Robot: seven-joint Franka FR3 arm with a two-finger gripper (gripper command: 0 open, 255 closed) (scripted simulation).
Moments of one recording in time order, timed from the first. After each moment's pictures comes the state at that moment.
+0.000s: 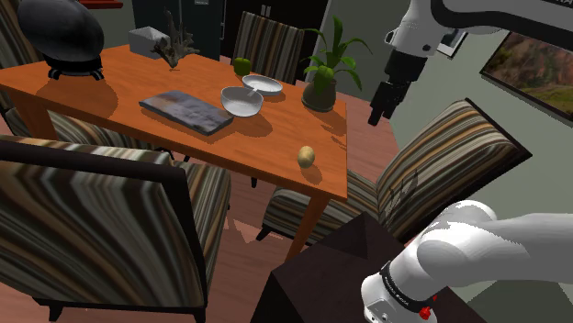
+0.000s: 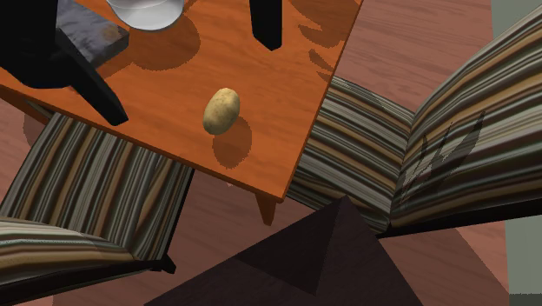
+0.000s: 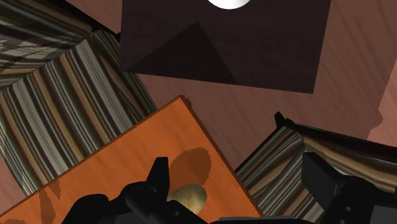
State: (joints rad) arm 0.02 -0.75 -0.04 -2.27 -0.03 1.45 -0.17
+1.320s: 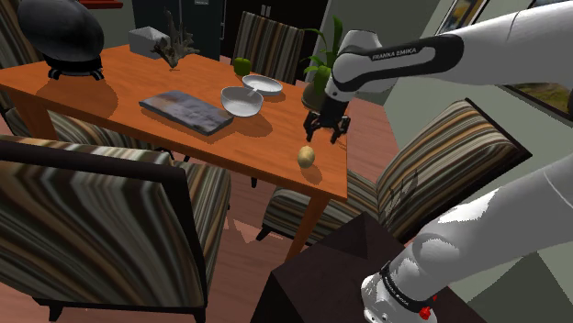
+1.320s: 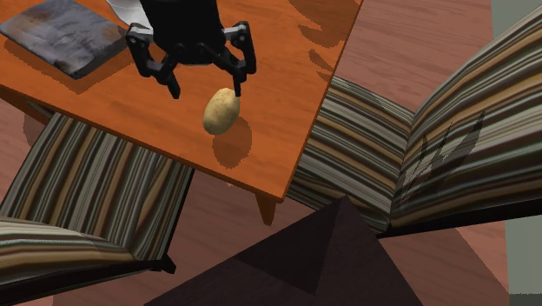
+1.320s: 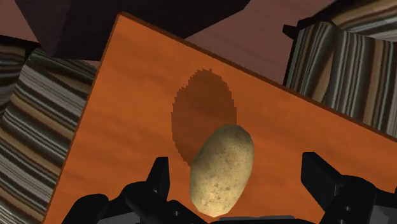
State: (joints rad) arm -0.10 -0.26 0.02 -2.35 0.04 2.04 0.30
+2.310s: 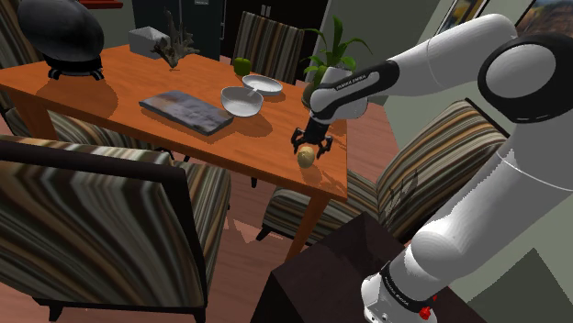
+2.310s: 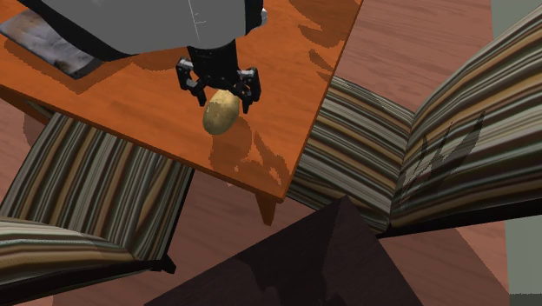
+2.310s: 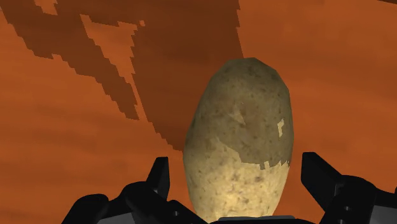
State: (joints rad) arm -0.14 0.05 0.01 -2.31 0.06 2.34 0.48
